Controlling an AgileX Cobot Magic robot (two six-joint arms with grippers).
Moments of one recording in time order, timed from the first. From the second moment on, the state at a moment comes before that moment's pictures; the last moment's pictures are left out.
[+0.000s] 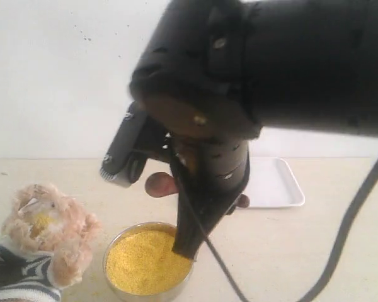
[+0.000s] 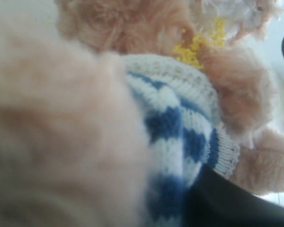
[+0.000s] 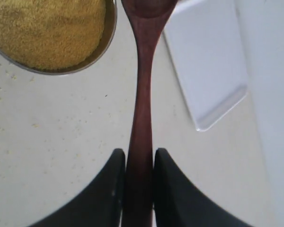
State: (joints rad) left arm 0.34 1.33 -0.32 -1.54 0.87 1.26; right arm 1.03 1.69 -1.47 -0.58 1.22 -0.02
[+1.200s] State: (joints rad) left arm 0.34 1.33 -0.32 -1.72 0.76 1.35; right arm 0.90 1.88 -1.47 -0.38 1.00 -0.24
